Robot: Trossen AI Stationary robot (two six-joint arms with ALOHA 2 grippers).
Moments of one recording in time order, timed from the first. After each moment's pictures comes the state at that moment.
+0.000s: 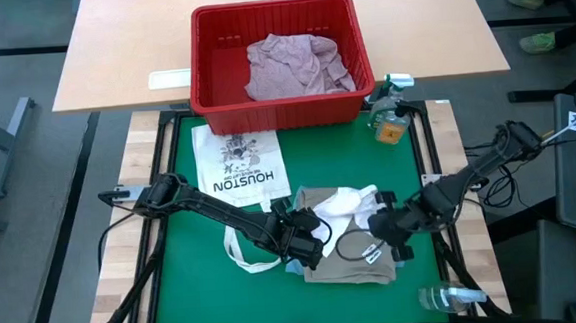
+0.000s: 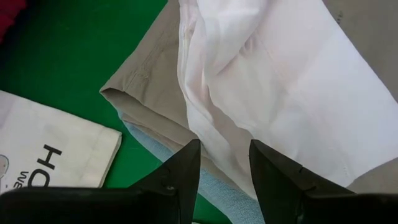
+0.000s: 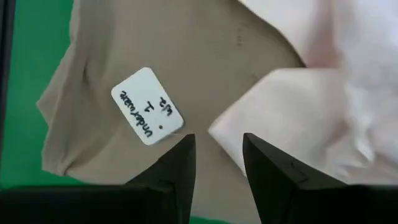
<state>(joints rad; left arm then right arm) -0.35 2.12 1.83 -0.93 -0.57 -0.75 0.55 1.26 0.98 -0.95 0.09 0.41</state>
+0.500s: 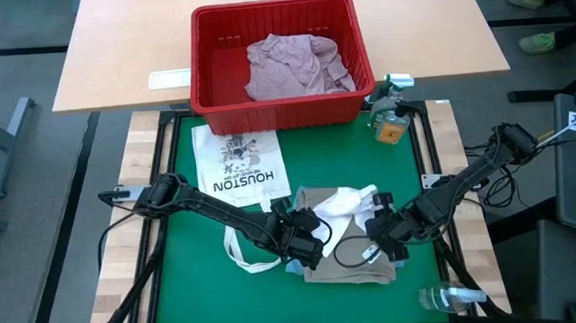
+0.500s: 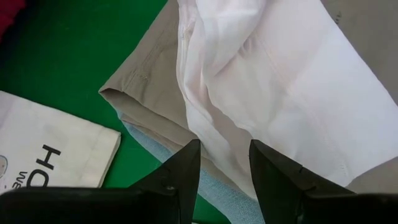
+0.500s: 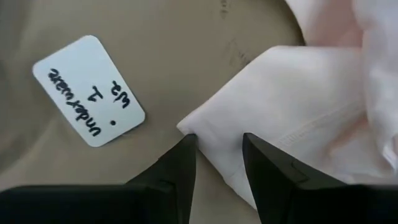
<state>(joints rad) -0.35 2.12 1.83 -0.93 -0.56 -0.75 0.58 1.33 0.91 -0.91 0.19 0.39</state>
